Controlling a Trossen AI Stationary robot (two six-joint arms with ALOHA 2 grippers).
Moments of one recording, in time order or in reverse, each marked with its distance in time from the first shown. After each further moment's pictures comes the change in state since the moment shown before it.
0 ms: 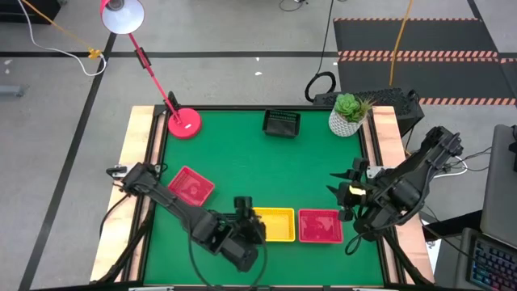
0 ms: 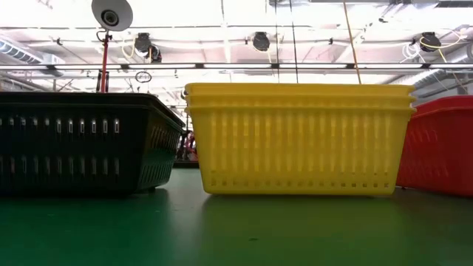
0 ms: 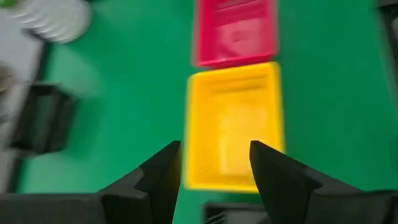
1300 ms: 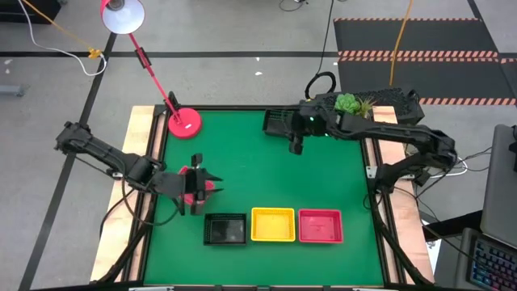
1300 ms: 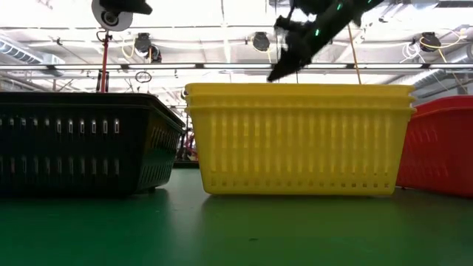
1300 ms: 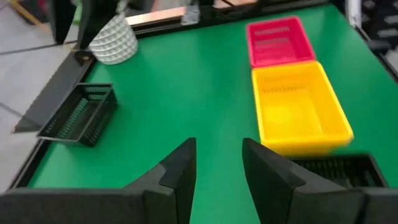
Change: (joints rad) left arm 0.139 -1.003 -1.201 0.753 0.097 0.269; right arm -1.122 0.114 -0.268 1.120 -0.867 -0.937
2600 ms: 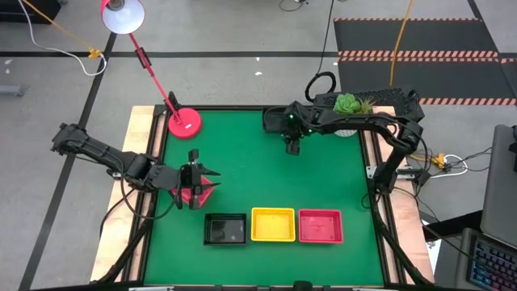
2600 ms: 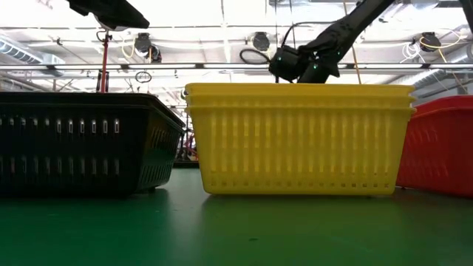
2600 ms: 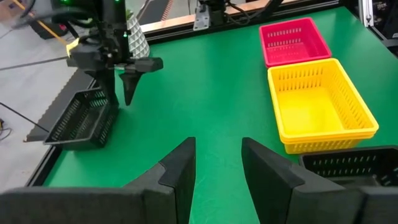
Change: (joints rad) left arm 0.051 -0.110 -0.138 0.104 0.012 0.080; right arm -0.138 0.342 0.000 -0.013 -0.124 -0.124
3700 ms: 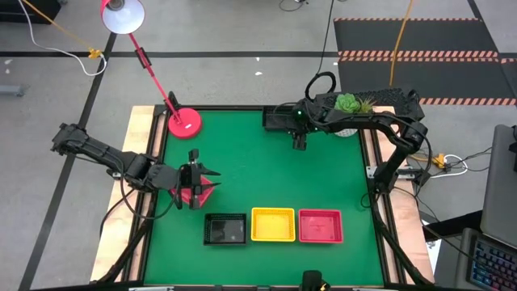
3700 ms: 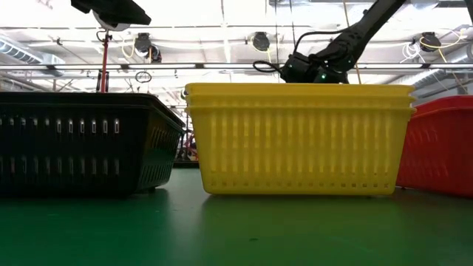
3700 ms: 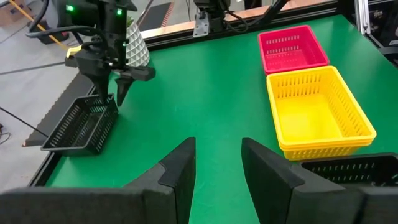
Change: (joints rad) left arm 0.000 0.000 0.000 0.026 0.000 0.011; right arm -0.085 -0.033 -0.107 0.123 0.074 -0.146
